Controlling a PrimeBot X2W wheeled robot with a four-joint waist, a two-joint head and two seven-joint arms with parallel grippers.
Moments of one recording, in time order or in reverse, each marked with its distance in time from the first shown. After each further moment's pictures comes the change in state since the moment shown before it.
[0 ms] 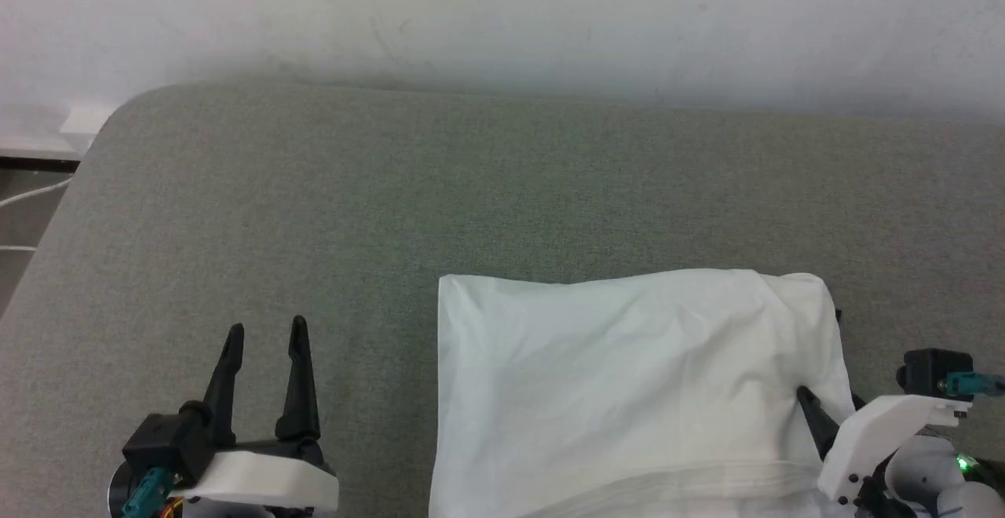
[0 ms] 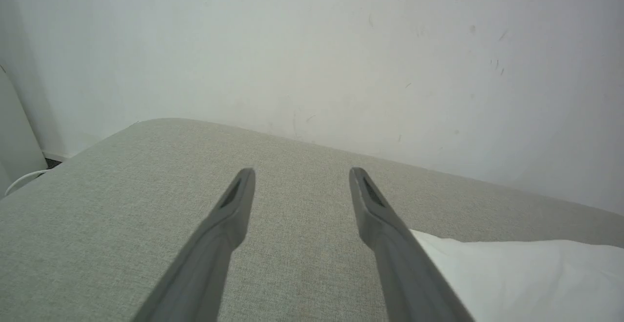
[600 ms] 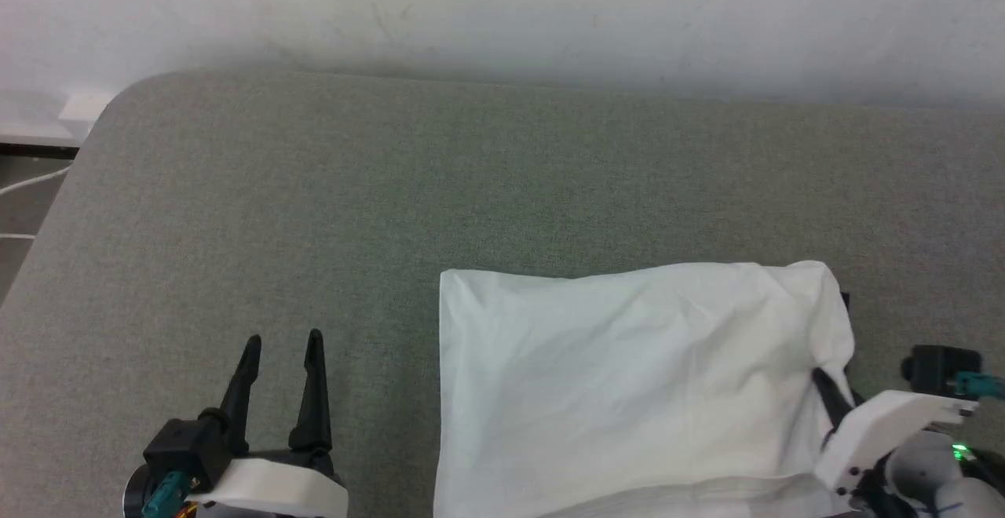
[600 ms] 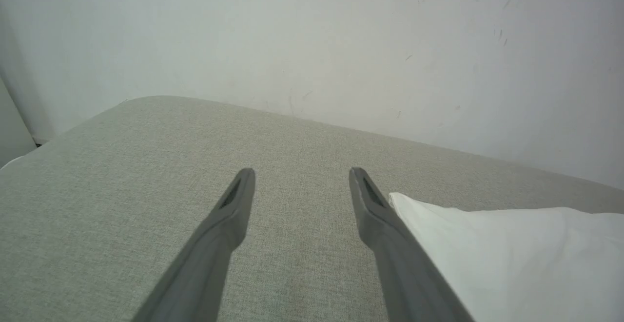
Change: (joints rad) left arm -0.003 -0.076 0.070 0.068 0.097 -0.103 0.000; right arm -0.023 -0.034 0.061 0.040 0.104 0.002 -0.128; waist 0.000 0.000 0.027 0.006
